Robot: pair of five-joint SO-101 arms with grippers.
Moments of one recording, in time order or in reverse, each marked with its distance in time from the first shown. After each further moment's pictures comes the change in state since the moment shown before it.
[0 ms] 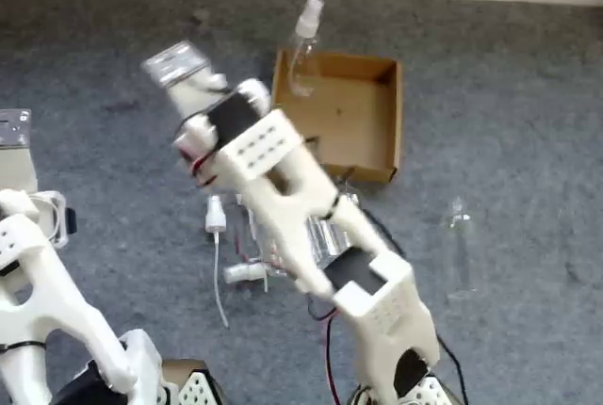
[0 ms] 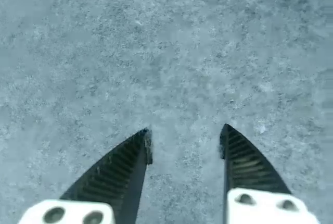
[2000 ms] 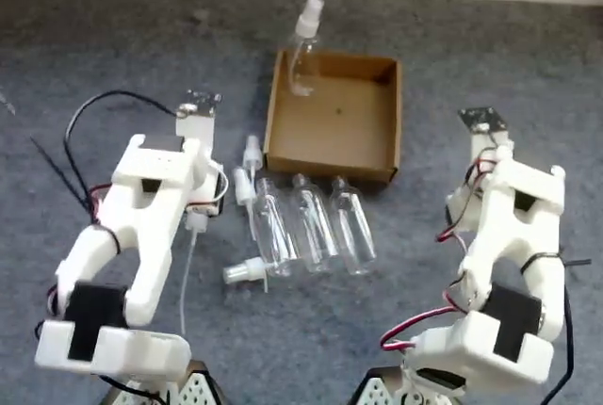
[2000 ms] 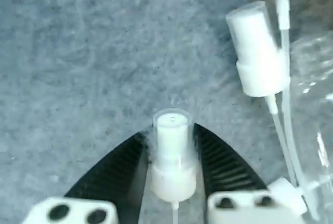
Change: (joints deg) left arm 43.3 25.7 -6.7 -1.1 29.6; right arm 64.0 -26.1 71.1 -35.7 35.7
